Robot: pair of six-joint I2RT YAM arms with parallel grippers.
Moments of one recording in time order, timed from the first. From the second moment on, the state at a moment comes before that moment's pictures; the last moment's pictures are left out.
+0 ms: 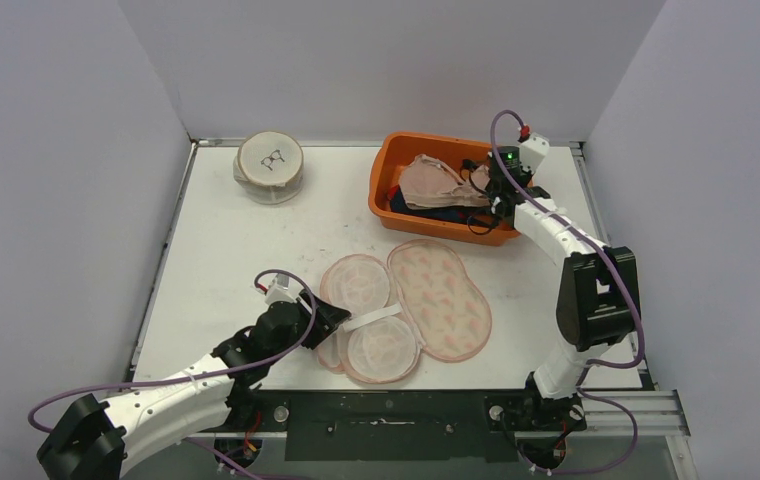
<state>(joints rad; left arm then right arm) -0.80 0.76 0.17 0.06 -0.16 -1.35 0.21 1.72 1.26 -0.16 0.51 0.52</state>
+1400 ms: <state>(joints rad) -0.77 0.74 0.18 0.03 -0.13 -1.32 0.25 1.98 1.29 0.18 -0.21 0.65</state>
